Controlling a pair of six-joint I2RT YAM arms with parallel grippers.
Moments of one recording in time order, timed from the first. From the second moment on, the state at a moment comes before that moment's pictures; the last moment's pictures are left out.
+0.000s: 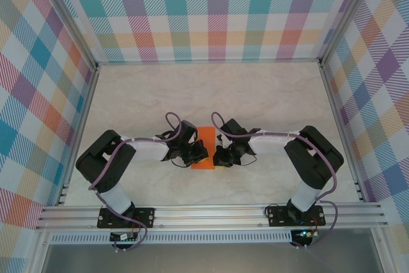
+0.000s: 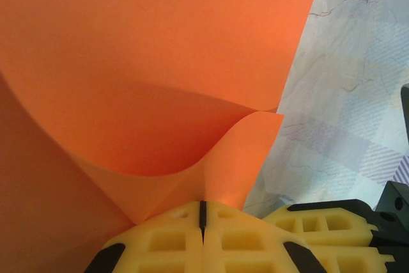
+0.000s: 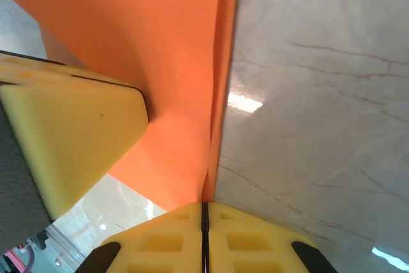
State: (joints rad) left arm -0.70 1.69 0.72 0.00 0.41 -1.07; right arm 0.75 1.70 0.82 -0.32 -0.50 0.73
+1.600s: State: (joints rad) left arm -0.71 1.68 0.72 -0.01 0.38 -1.17; right arm 0.80 1.59 0.73 -0.18 -0.45 0.76
